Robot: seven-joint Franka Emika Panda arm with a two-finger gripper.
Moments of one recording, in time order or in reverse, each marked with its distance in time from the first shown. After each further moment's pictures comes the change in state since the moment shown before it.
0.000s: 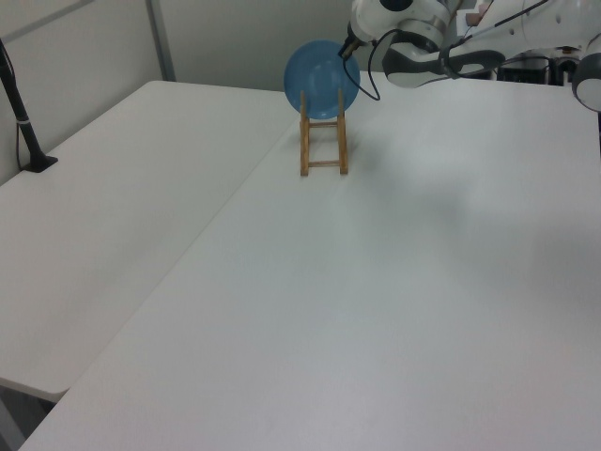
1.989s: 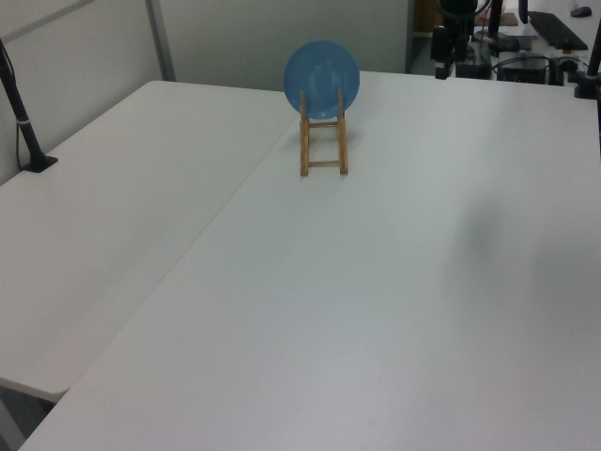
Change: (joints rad) arm -0.095 -0.782 0.490 -0.503 0.352 -0.950 -0.242
